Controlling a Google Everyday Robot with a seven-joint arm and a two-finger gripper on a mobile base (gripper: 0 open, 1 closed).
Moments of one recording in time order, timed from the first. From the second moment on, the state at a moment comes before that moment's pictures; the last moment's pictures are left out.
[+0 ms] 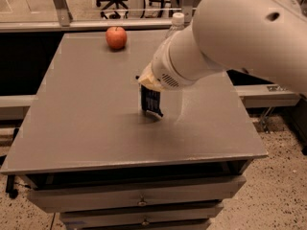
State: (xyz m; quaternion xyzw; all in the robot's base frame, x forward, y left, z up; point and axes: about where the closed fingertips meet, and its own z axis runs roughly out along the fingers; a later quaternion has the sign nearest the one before) arm 0.514 0.009 0.928 -0.53 0.75 0.04 0.39
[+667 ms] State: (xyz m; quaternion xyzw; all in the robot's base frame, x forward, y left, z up) arm 0.525 -0.055 0.907 -0.51 0.76 0.01 0.39
